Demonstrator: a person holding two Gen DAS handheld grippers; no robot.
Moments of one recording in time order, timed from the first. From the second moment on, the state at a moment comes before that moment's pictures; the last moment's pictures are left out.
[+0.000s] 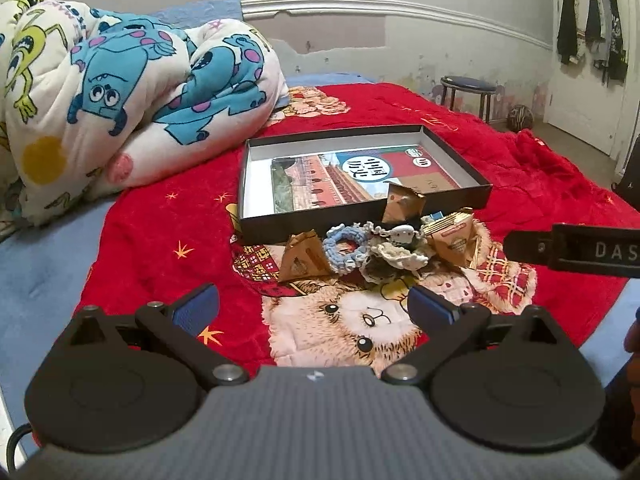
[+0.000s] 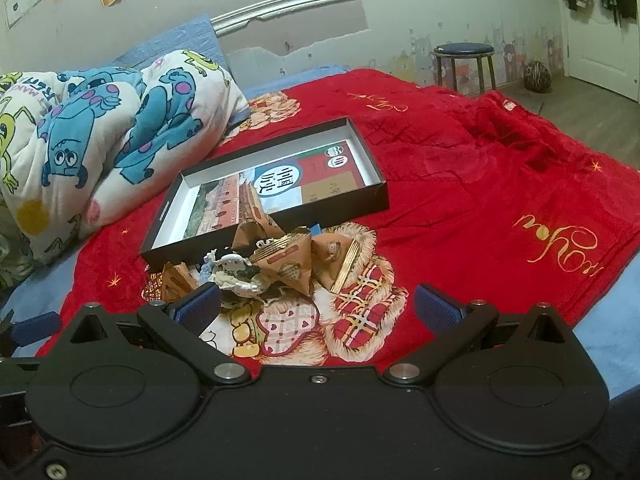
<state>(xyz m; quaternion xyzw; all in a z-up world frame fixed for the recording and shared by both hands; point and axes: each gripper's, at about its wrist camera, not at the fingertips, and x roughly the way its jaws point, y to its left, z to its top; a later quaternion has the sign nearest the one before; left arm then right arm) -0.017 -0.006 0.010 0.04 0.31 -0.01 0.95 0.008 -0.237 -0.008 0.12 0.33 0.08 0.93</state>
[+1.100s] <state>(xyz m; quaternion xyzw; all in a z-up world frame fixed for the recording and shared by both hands) 0.011 -0.004 0.018 0.05 0.31 -0.04 0.95 0.025 -0.231 -0.013 0.14 0.33 0.11 0.93</state>
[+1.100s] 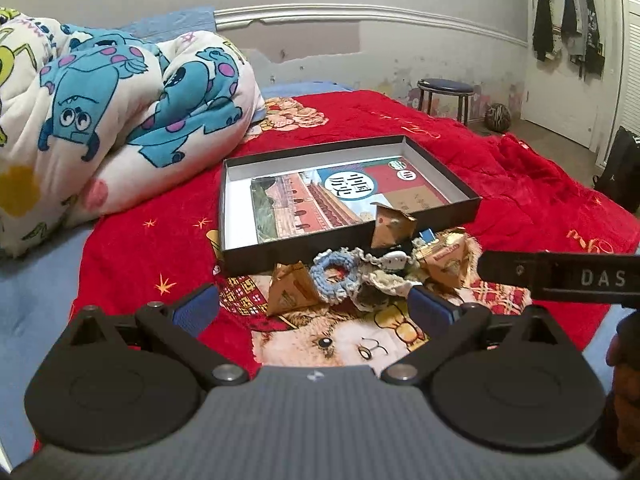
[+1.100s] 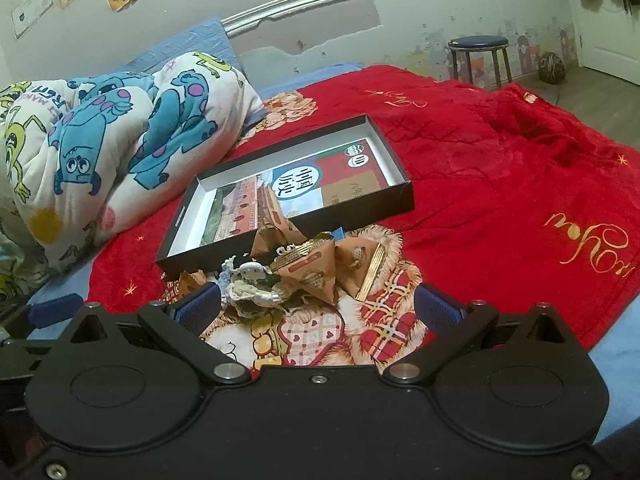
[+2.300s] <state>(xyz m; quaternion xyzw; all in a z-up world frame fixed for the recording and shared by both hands) 0.042 0.004 0.003 0.05 0.31 -0.03 0.95 0.050 -0.229 -0.029 0.18 0.33 0.10 0.92</state>
